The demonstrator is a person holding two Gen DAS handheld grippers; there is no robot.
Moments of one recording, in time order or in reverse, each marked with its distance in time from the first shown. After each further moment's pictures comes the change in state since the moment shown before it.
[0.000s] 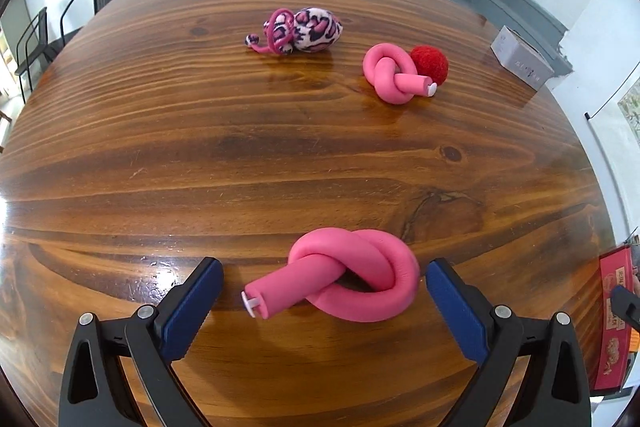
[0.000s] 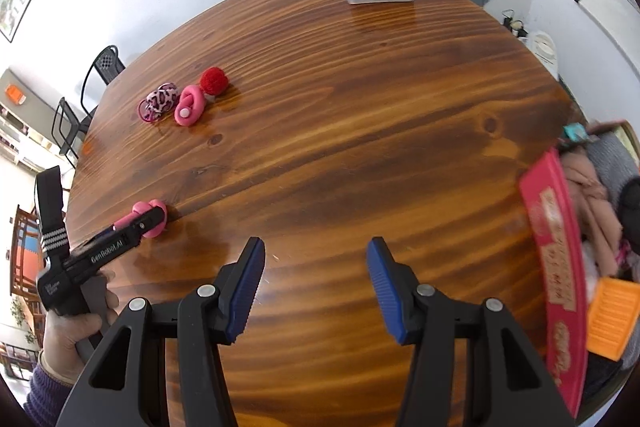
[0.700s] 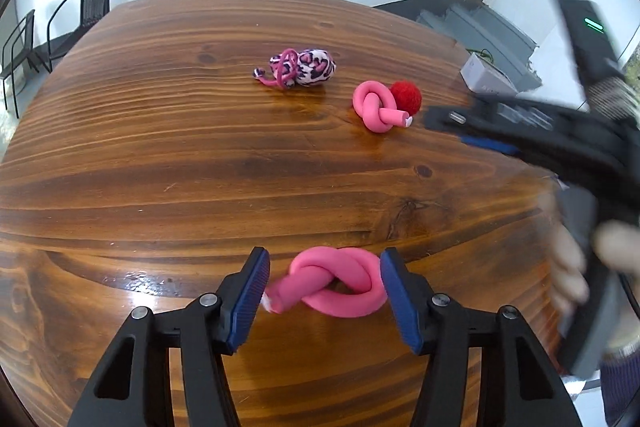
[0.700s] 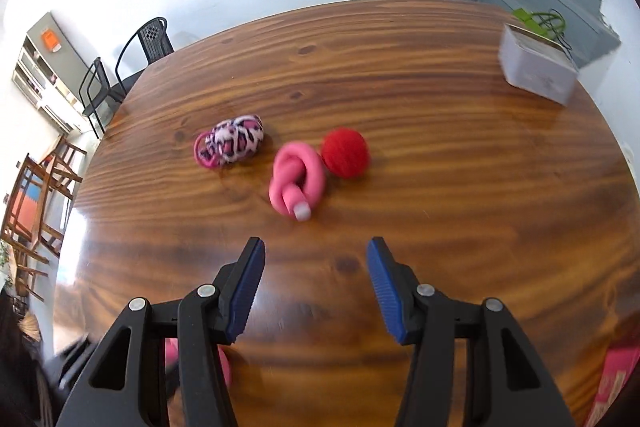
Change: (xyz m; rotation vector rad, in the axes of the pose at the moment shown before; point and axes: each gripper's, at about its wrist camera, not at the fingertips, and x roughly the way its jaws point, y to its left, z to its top) left arm -0.046 0.024 -0.005 0.020 -0.065 -0.112; right arm 0.097 0.139 0.095 -0.227 -0.054 0.055
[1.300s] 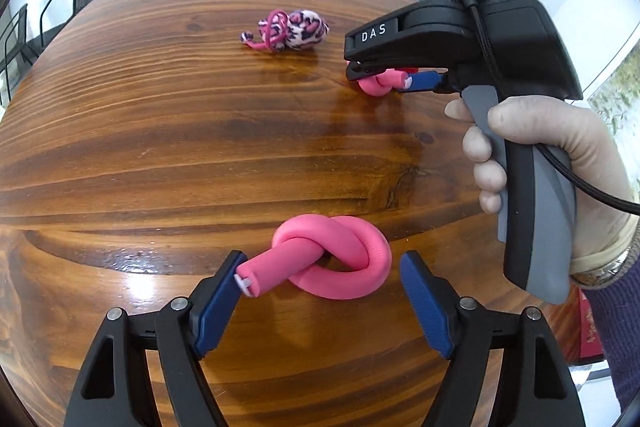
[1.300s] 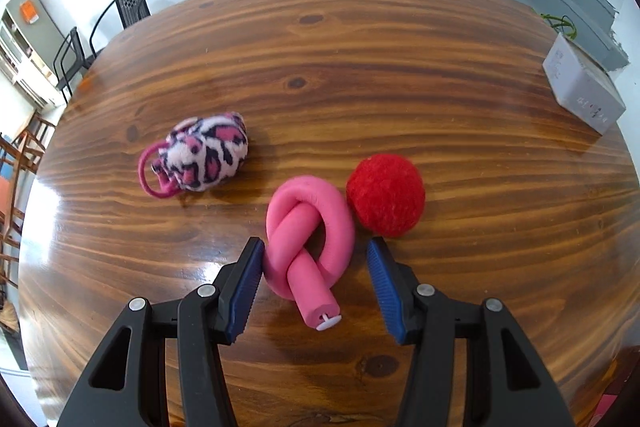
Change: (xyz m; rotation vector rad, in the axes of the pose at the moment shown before) left arm 0.028 -0.008 -0.015 0.007 0.064 -0.002; right arm 0.079 0.019 0.034 -0.043 0.105 -0.100
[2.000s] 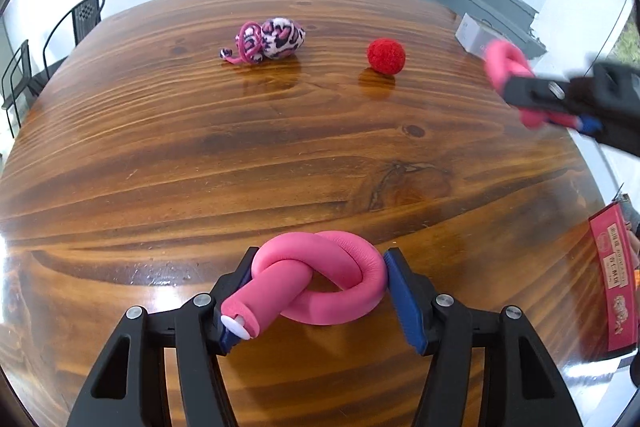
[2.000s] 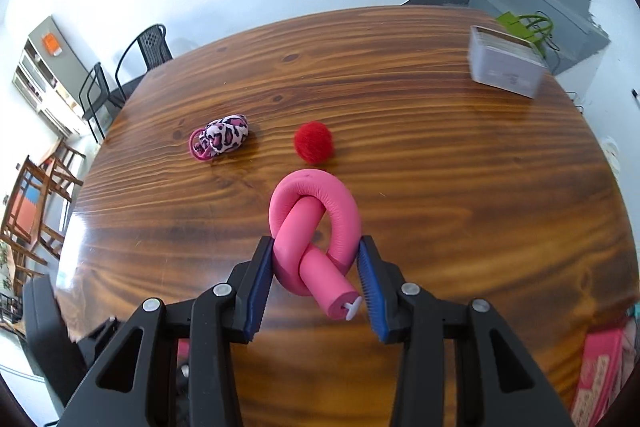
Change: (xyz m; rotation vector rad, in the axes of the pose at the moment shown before) left arm -0.003 -0.032 -0.008 0.079 -0.047 0.085; right arm -0.123 -0.065 -0.084 0.053 -0.146 0.093
